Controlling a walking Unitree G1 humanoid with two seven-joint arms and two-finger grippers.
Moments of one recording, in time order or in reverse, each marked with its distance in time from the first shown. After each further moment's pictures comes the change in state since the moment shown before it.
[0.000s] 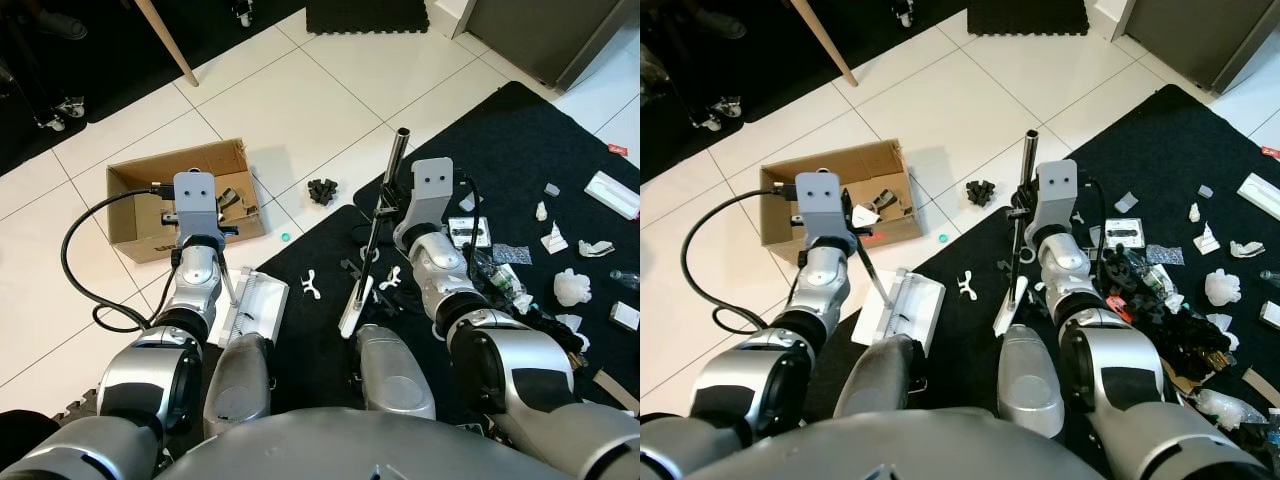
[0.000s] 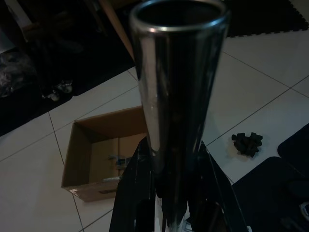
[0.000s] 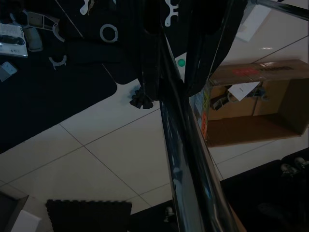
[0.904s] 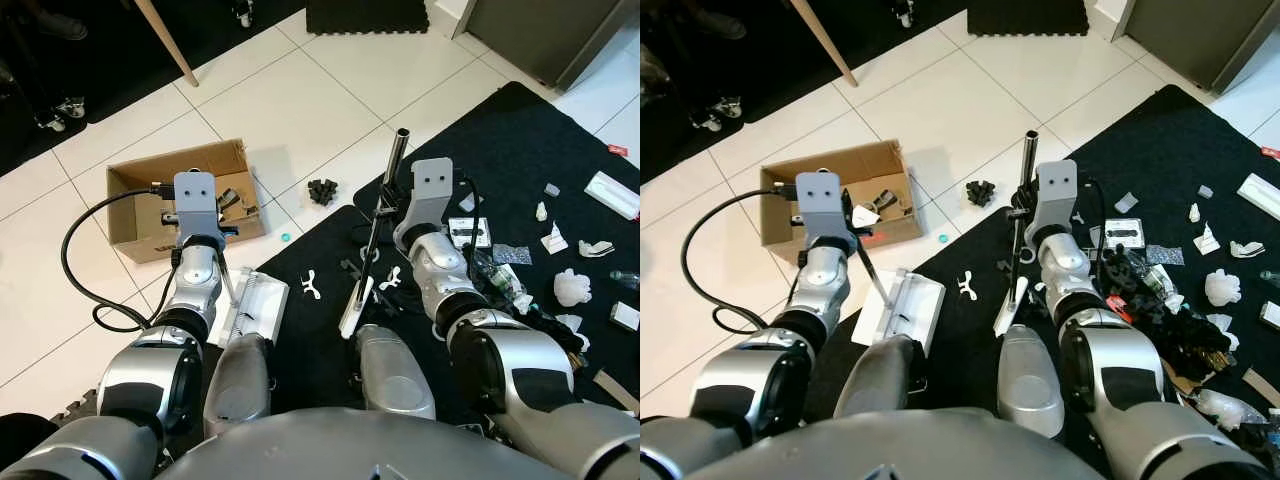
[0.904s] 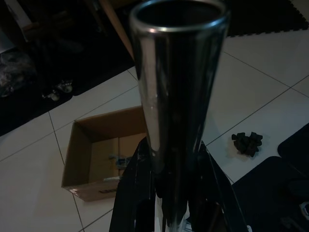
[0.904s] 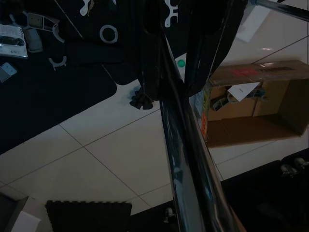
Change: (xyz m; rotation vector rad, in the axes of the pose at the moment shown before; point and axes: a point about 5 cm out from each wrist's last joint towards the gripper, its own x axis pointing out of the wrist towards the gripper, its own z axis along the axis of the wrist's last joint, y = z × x) left arm 0.000 0.000 0.000 0.001 0.002 0.000; right arm 0.000 0.000 0.000 0.001 0.005 0.000
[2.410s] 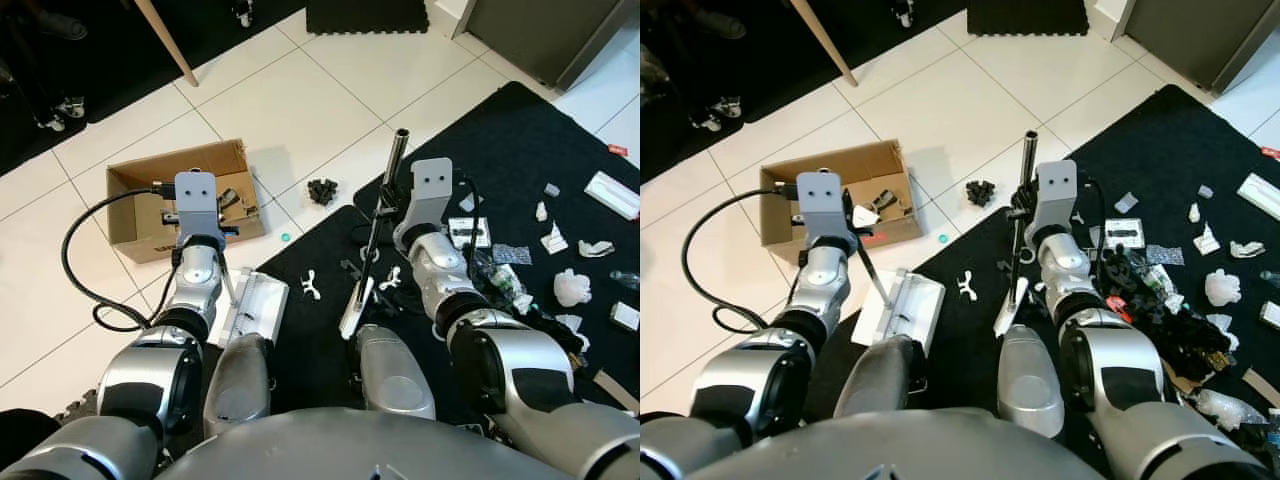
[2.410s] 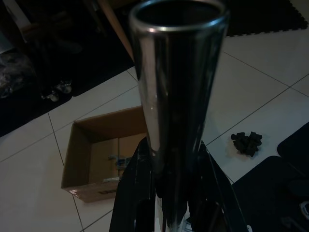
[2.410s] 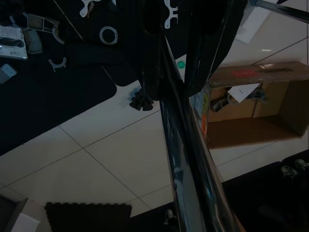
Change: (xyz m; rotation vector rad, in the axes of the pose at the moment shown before) left arm 0.000 -0.001 0.000 0.005 -0.001 -0.004; right arm 0.000 0.000 -0.001 0.001 0.009 0.001
